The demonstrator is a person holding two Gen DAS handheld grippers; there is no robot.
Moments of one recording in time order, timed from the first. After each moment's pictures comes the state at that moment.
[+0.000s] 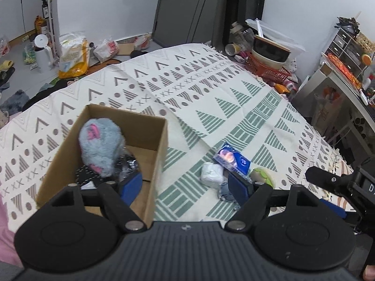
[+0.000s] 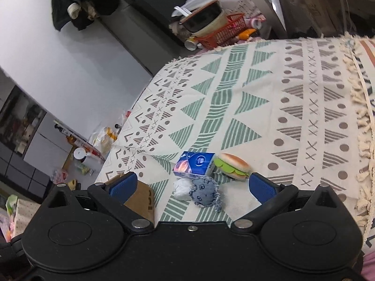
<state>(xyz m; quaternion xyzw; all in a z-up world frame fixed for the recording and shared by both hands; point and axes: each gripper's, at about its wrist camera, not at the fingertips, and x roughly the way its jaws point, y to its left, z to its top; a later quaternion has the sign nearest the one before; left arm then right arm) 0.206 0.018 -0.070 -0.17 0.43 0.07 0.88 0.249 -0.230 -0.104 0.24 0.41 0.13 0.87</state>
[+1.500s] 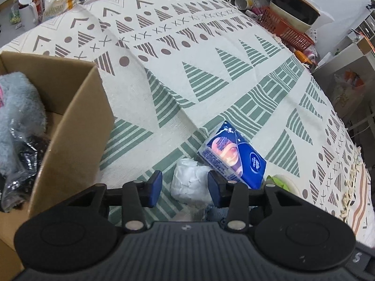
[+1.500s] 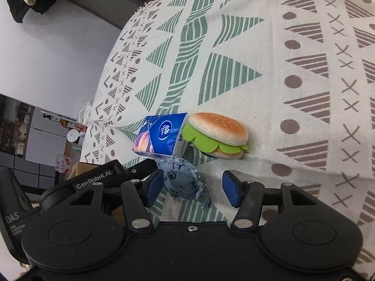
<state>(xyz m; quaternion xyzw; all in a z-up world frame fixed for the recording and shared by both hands) 0.318 -0.014 -0.194 -0.22 0.52 0.07 0.83 0.319 -0.217 -0.213 0.29 0.54 0.13 0.78</state>
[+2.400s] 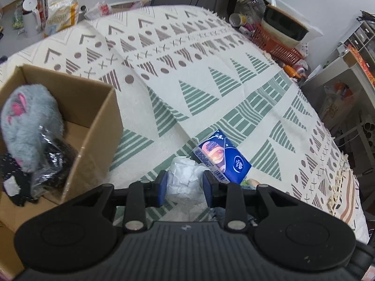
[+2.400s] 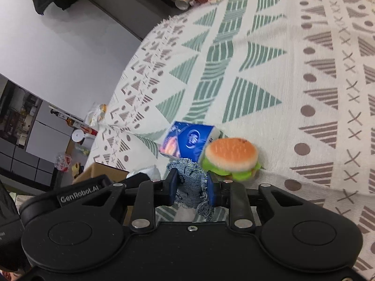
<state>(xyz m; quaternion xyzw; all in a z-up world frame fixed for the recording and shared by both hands) 0.291 -0.011 -0.152 -0.22 0.48 0.07 0.85 0.308 -0.207 -0.178 0.25 0.48 0.15 0.82</state>
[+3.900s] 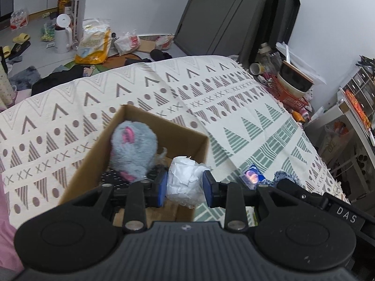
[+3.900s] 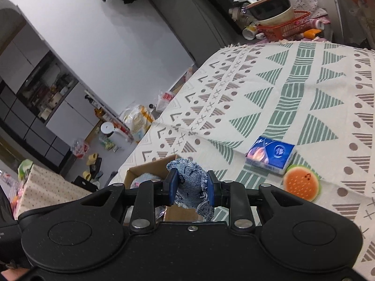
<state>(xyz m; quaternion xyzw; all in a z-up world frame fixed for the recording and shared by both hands) 0.197 0.096 -0.080 -0.24 0.41 0.11 0.87 0.251 -0.122 -0.098 0.18 0.40 0.23 0.87</state>
